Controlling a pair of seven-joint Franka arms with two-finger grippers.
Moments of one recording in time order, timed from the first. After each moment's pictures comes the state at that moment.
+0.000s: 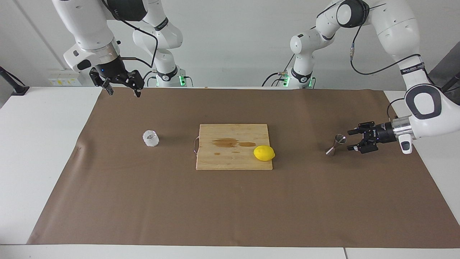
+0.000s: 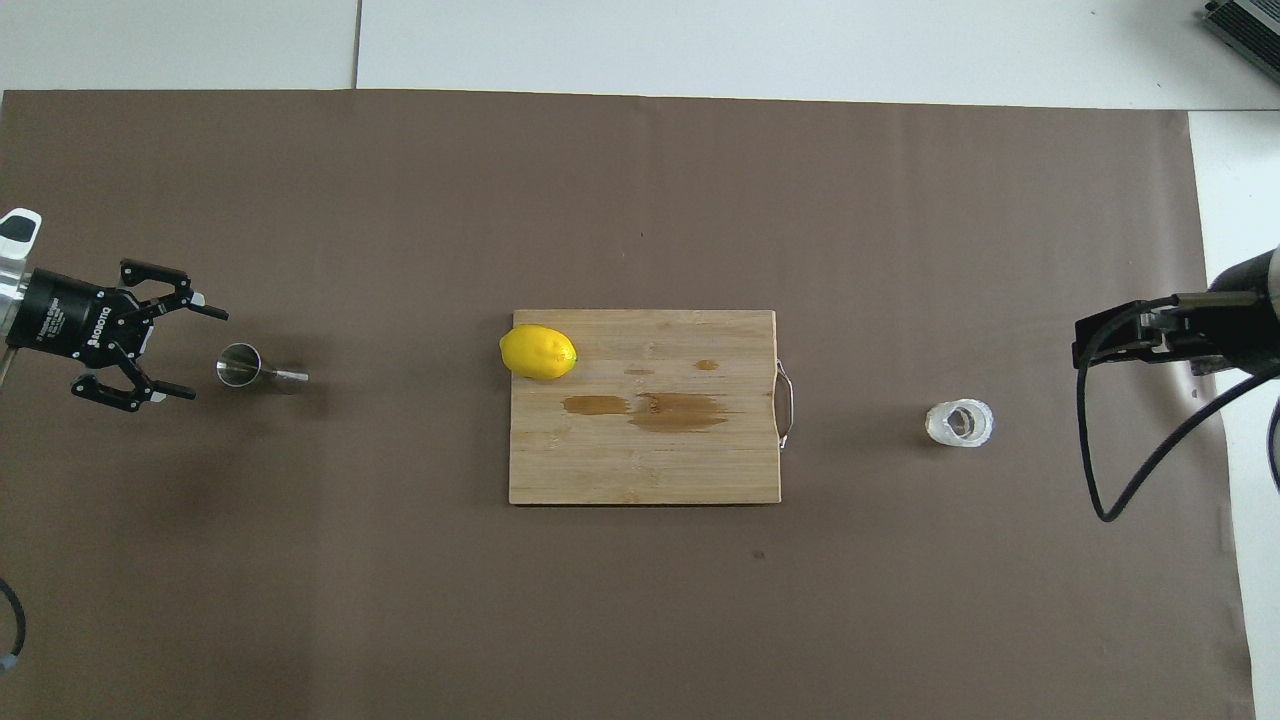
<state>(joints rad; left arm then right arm) 0.37 0.44 -0.07 -1.66 -0.62 1.56 -0.58 -0.01 -0.04 0.04 -1.61 -0.02 1.52 0.11</state>
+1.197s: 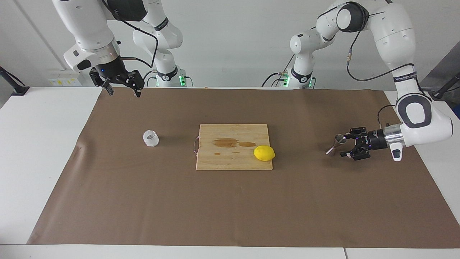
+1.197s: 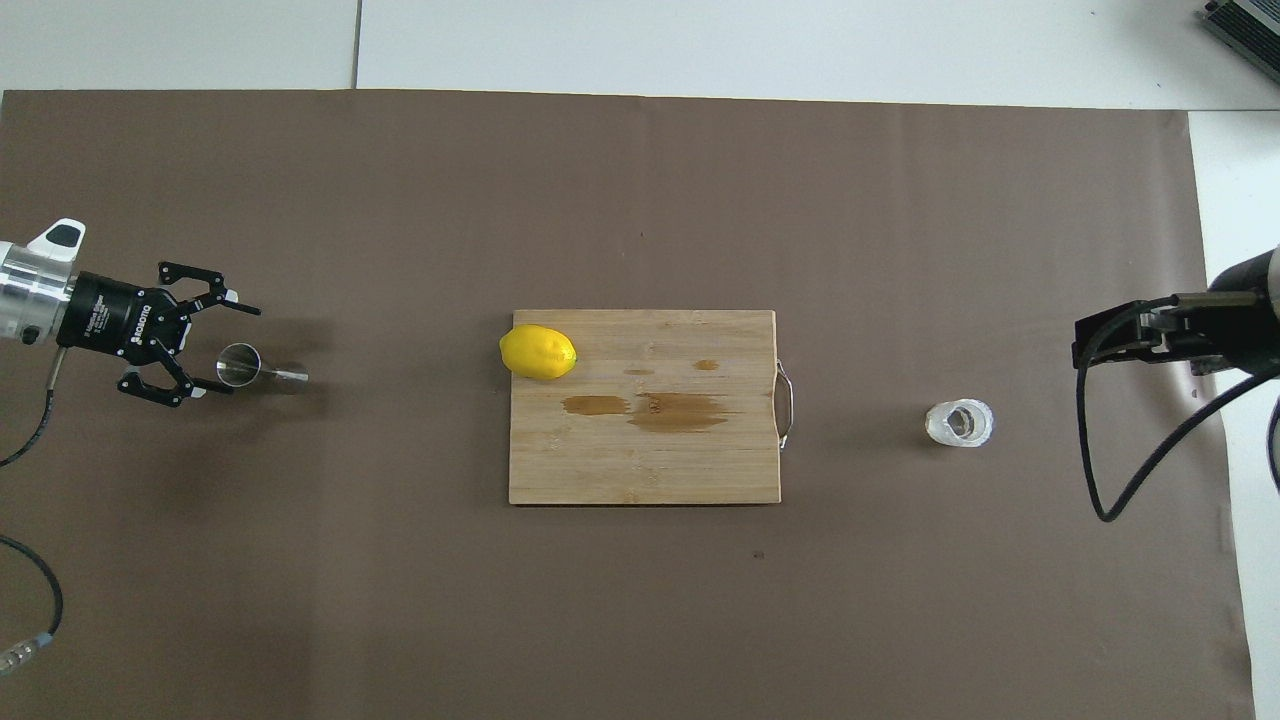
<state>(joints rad) 0.34 0.47 -0.08 -1.67 -0.67 1.60 -0.66 -0.01 -0.04 0.04 -1.61 -0.02 1.52 0.11</state>
